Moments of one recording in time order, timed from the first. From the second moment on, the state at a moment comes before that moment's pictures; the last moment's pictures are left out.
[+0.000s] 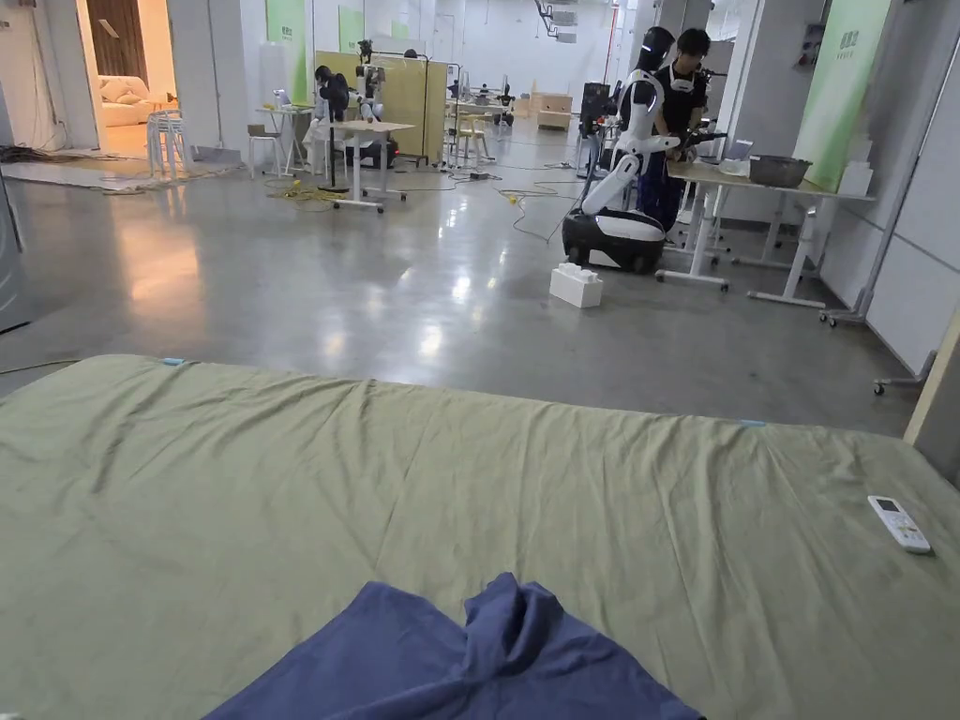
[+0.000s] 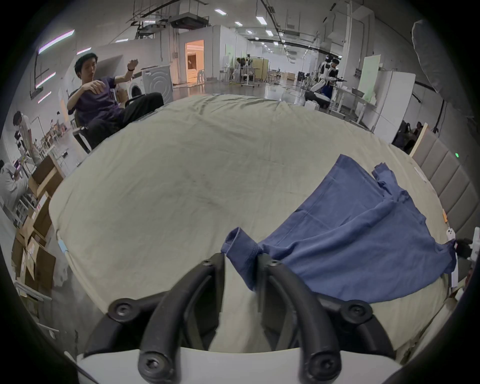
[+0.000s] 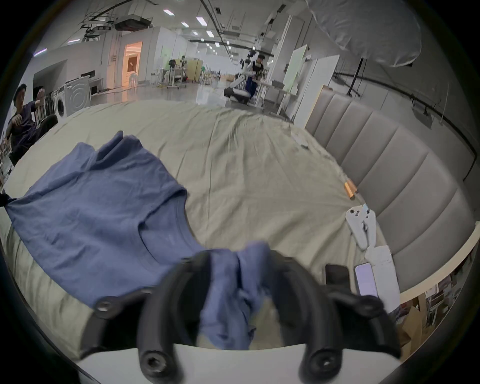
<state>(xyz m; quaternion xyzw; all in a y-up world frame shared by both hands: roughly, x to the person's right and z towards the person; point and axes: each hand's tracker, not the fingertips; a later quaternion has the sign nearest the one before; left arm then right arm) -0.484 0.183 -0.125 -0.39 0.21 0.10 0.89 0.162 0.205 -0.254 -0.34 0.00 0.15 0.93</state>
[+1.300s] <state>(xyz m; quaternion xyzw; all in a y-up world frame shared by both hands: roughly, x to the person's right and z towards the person) -0.374 0.278 -0.146 -0.18 0.16 0.00 0.97 0.030 0.304 -0.215 -0.03 0.09 0.09 0.99</state>
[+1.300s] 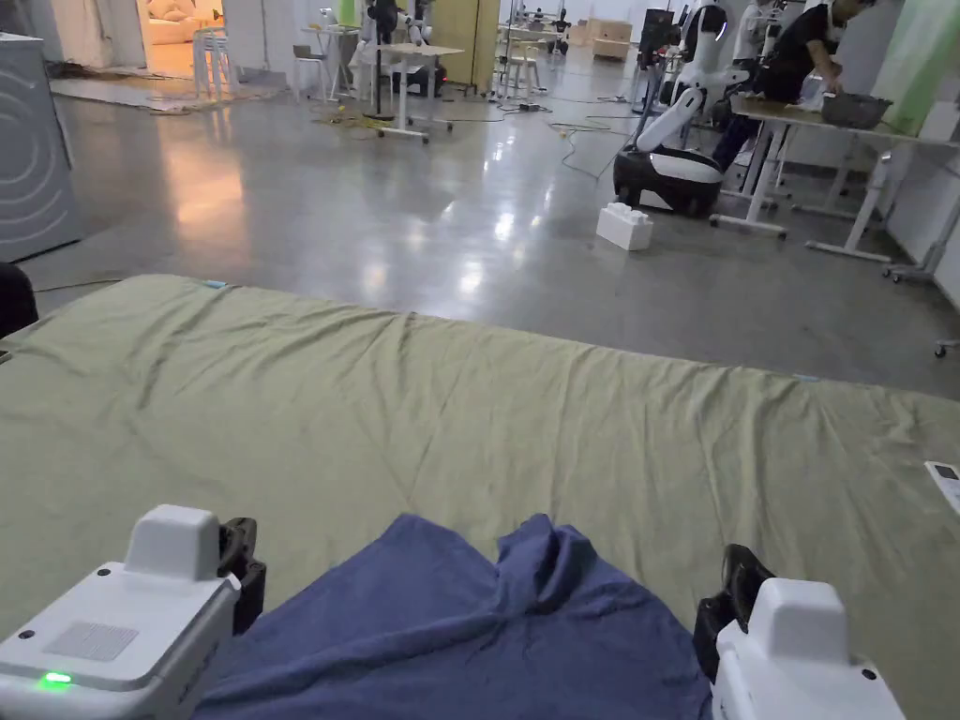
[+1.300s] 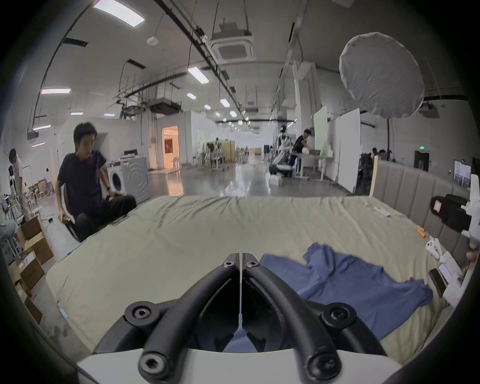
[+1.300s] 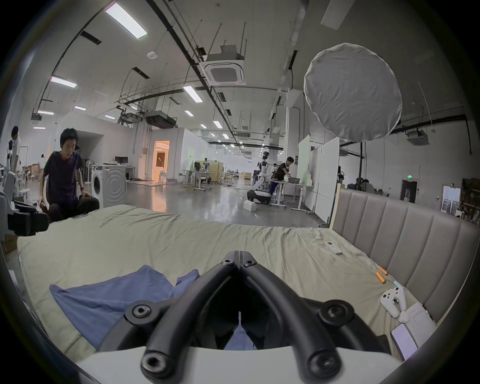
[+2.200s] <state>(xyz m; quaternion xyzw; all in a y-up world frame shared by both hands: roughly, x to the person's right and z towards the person) -0.522 0.121 -0.154 -0.45 0.22 0.19 0.84 0.014 0.238 -0.260 -0.18 0.10 0.09 0.97</state>
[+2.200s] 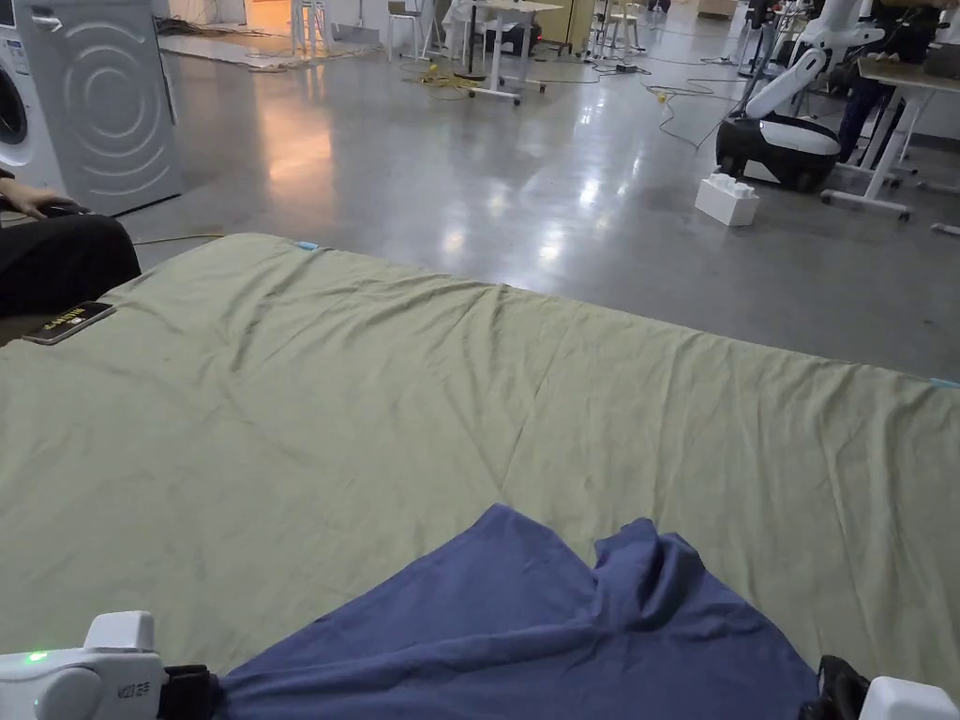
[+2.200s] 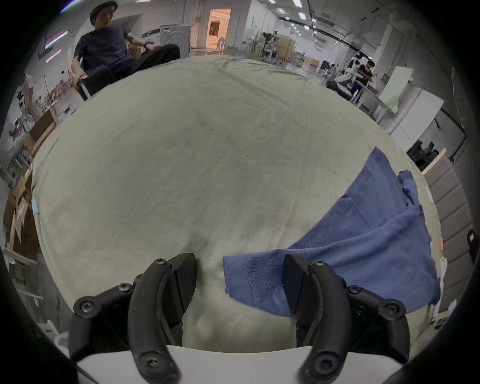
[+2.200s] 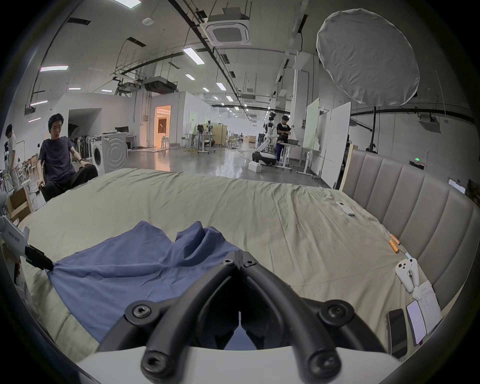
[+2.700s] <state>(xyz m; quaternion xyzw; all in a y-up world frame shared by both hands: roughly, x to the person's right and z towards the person) -0.489 0.124 -0.162 -0.46 0.19 0.12 0.86 0.004 0.205 -0.382 -0.31 0.13 0.09 0.94</state>
